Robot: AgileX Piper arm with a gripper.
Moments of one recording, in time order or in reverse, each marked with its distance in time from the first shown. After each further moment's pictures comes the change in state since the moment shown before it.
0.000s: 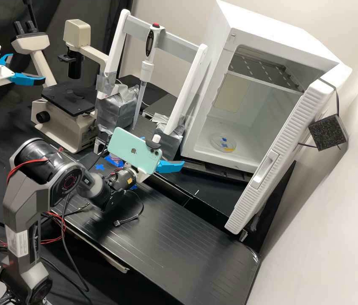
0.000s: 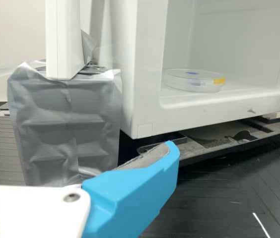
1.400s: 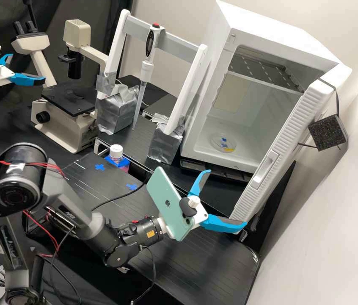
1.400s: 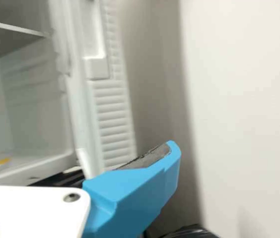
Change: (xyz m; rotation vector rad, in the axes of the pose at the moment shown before) arm -0.102 0.140 0.102 0.075 -0.166 0.566
